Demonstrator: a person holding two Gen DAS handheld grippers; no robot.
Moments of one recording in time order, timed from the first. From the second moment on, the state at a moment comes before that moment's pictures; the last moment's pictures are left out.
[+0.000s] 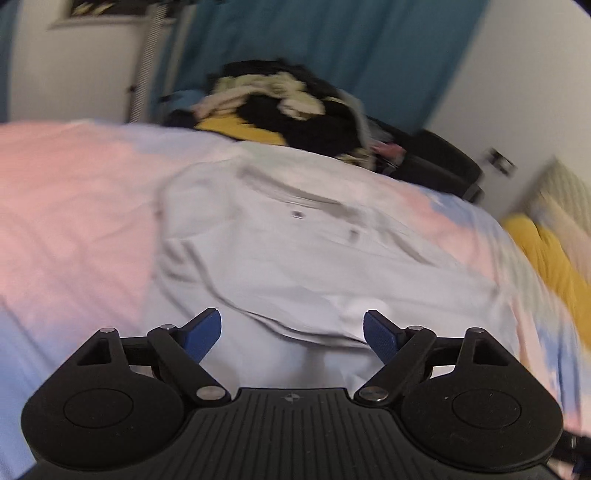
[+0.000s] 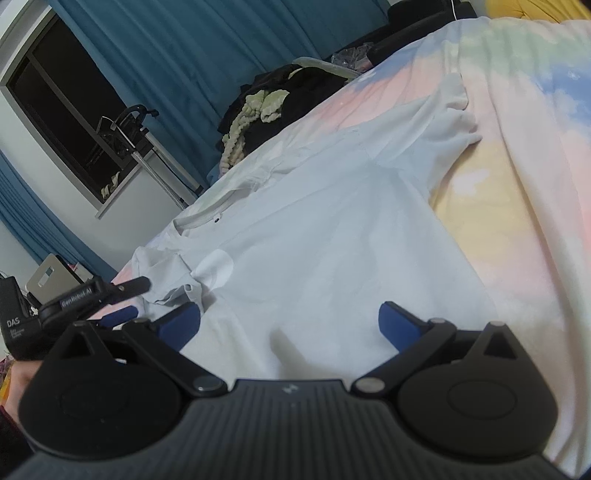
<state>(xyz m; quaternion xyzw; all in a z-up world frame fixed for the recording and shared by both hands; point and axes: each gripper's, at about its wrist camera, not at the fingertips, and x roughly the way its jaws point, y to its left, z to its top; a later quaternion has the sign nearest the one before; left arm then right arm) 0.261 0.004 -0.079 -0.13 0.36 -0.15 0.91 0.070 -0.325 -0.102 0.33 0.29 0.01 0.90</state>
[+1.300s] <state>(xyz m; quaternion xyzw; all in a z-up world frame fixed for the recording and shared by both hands) 0.345 -0.045 -0.018 0.04 0.43 -0.12 0.90 0.080 -0.327 -0.114 0.36 0.30 0.02 0.88</state>
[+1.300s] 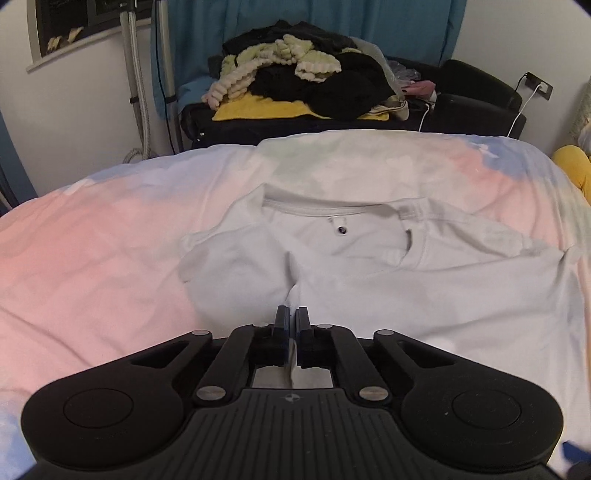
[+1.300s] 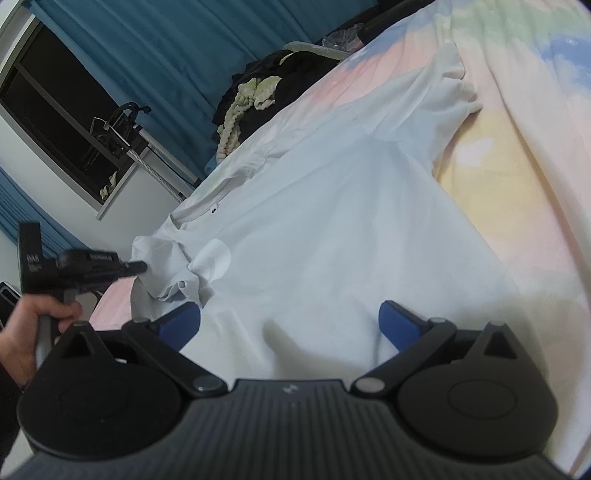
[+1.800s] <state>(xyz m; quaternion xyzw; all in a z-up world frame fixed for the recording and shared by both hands) 0.381 -0.162 -0.080 0.05 0.43 -0.16 0.89 0.083 -0.328 -0.115 0.34 0.29 0.02 0.89</state>
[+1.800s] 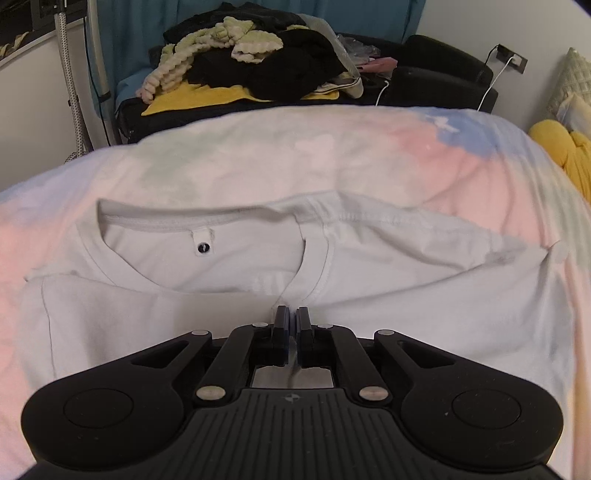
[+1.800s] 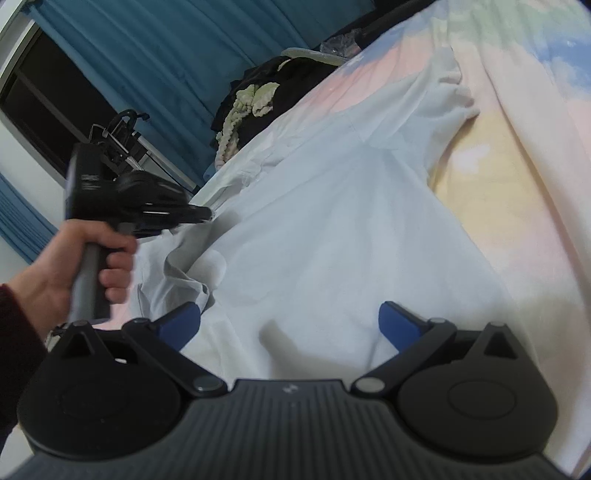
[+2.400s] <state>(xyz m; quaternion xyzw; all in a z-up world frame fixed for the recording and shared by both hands) 0.122 0.005 0.007 0.03 0.44 -0.22 0.87 0.066 -0.313 -0.100 0.24 0.27 0.06 0.93</state>
